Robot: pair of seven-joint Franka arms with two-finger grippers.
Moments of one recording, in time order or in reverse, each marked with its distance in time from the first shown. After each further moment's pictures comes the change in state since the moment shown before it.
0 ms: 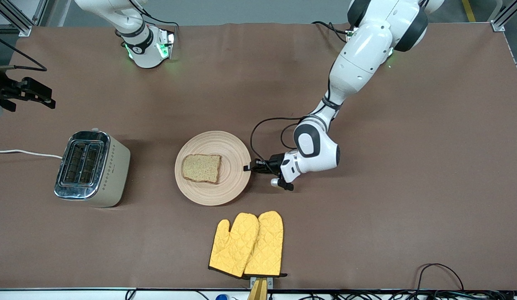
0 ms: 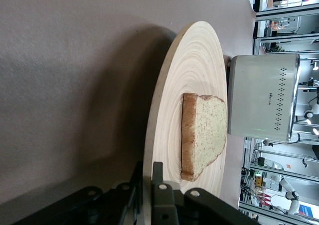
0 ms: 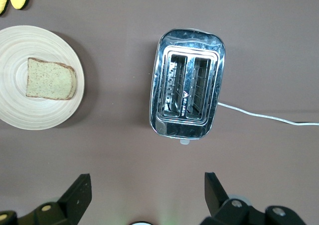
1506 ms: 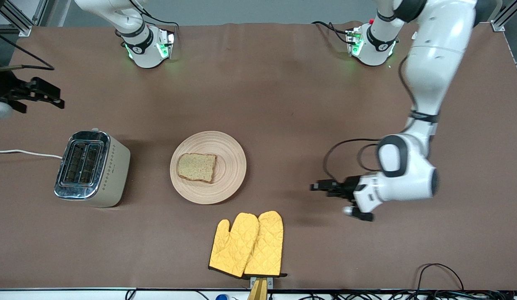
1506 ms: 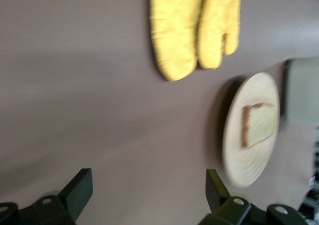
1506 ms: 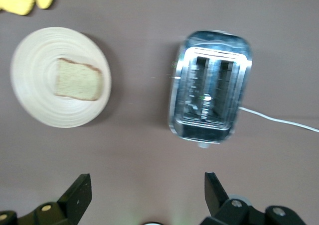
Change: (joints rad) left arm 0.440 -0.259 0.021 0.013 0.873 -0.375 -0.336; right arm 0.034 0.017 0.003 -0.004 0.086 0.009 0.011
